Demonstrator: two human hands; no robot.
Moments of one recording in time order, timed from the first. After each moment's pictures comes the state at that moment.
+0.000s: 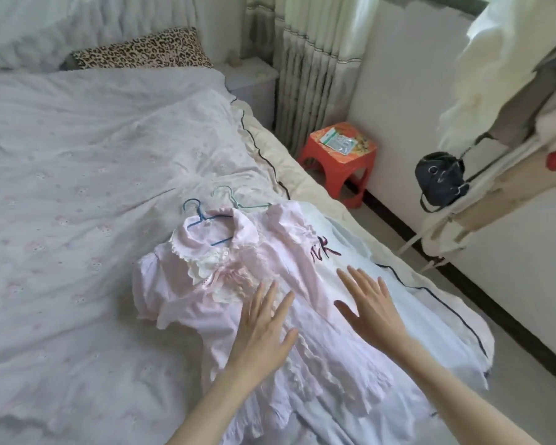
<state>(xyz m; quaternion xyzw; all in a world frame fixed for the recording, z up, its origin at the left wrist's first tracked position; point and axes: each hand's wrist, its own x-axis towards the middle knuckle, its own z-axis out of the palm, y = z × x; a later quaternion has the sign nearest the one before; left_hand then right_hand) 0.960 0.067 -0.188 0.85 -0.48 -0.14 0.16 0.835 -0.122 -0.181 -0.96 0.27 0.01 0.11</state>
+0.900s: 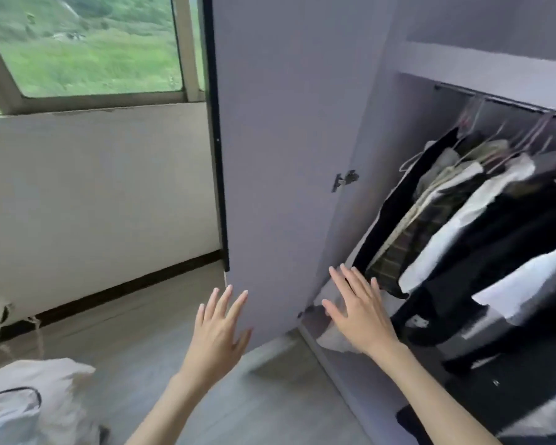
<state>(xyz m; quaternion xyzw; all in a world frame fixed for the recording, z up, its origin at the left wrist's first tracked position) 0.250 -0.045 -0.093 0.34 -0.92 -0.17 0.12 0.027 0.100 -0.052 -0.50 0.85 -0.13 0.00</state>
